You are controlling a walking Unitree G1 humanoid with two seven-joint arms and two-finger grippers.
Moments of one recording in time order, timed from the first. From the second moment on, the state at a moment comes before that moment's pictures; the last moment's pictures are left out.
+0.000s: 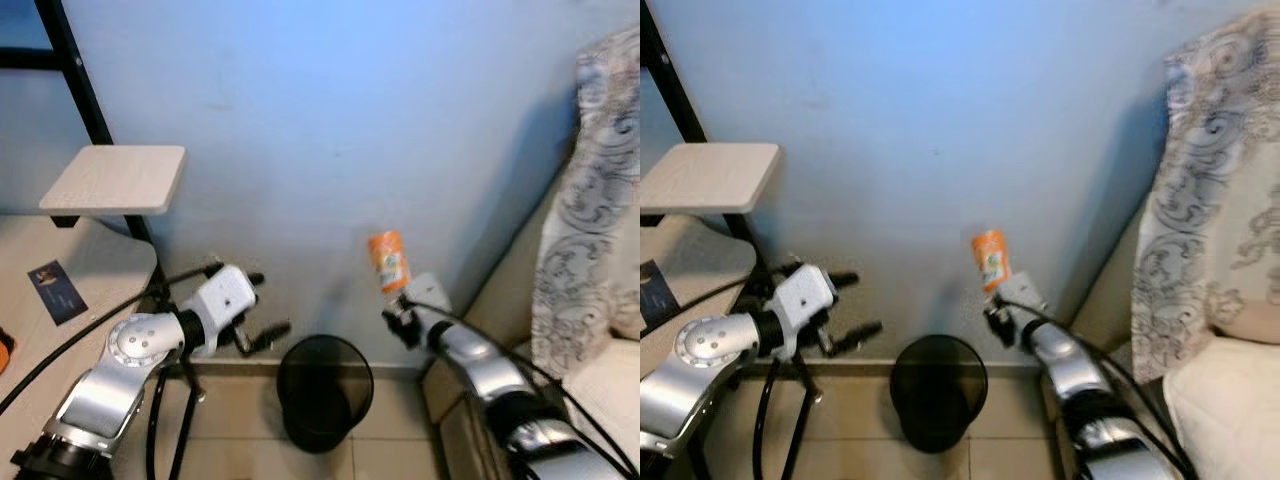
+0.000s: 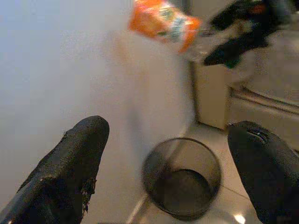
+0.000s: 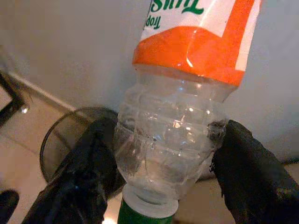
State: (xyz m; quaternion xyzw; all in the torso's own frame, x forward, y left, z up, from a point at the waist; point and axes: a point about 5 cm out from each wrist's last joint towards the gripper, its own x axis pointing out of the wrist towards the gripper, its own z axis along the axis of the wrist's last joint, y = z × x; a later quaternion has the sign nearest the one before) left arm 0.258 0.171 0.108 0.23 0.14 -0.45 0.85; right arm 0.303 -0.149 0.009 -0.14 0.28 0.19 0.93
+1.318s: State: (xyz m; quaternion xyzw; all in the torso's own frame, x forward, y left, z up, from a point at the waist) left arm 0.254 0.173 0.102 0.26 0.17 -0.51 0.81; right arm 0.307 -0.102 0.004 -0.20 0.29 0.19 0.92
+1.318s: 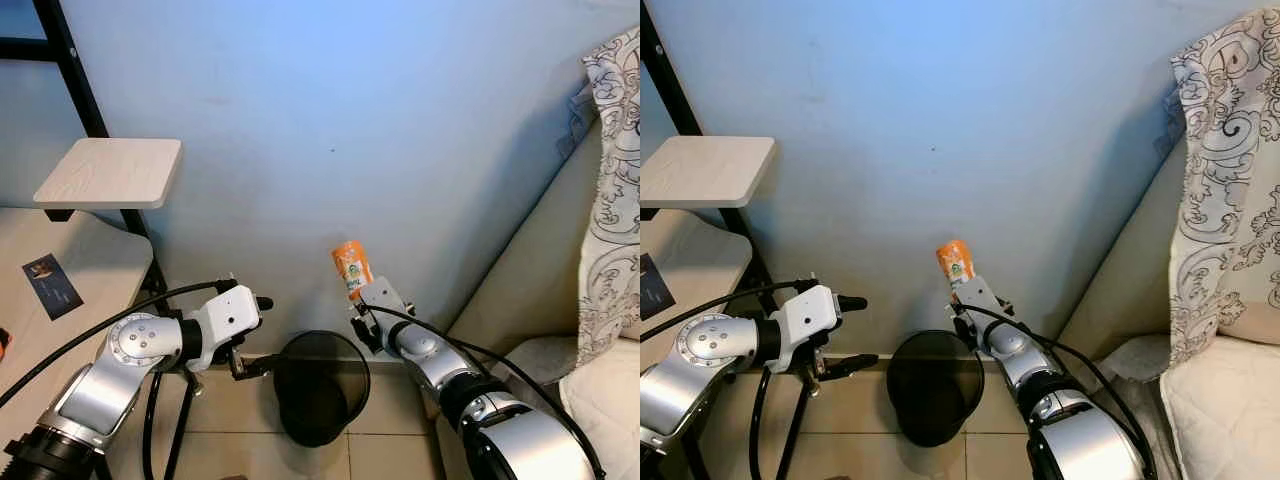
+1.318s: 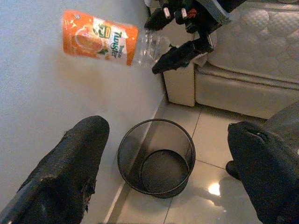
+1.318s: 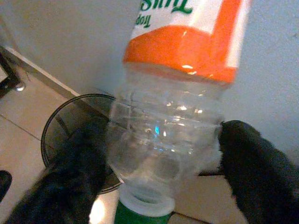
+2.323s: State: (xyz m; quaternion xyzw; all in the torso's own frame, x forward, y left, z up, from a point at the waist) left arm 0.245 0.167 0.098 0.21 0.17 -0.50 0.82; right arm 0.297 -0.139 0.006 -0.05 0.23 0.12 0.96
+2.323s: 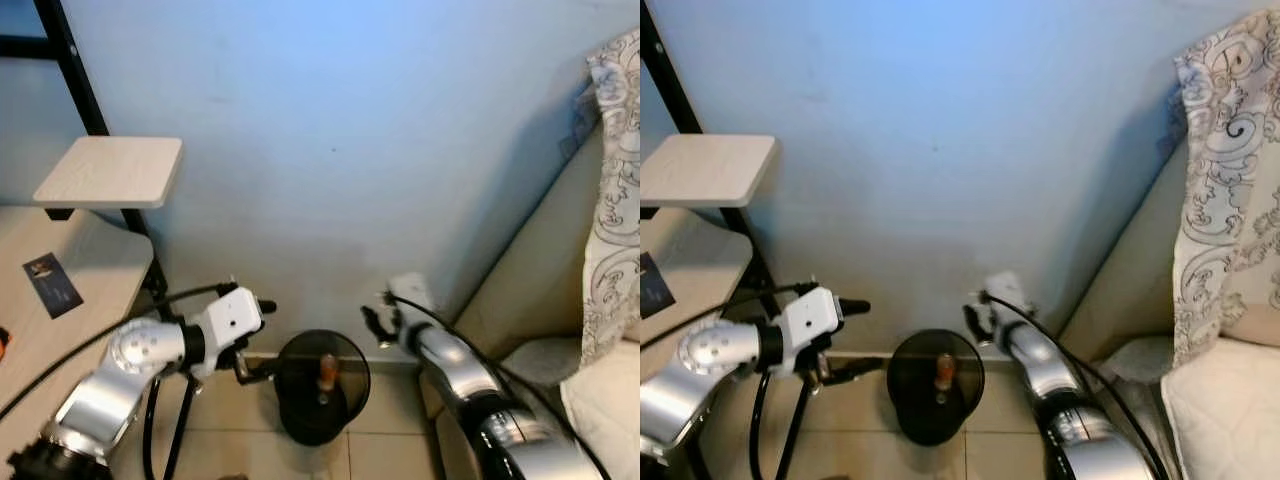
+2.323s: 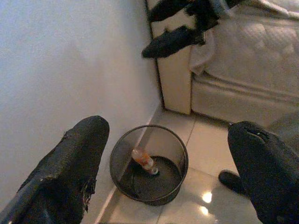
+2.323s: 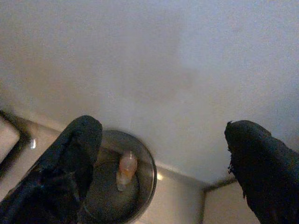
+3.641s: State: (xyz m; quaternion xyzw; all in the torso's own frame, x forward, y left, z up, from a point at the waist) left arm 0.260 0.180 0.087 0.17 0.18 -0.16 0.95; right arm 0.267 -0.184 0.063 0.01 0.10 -0.16 0.98
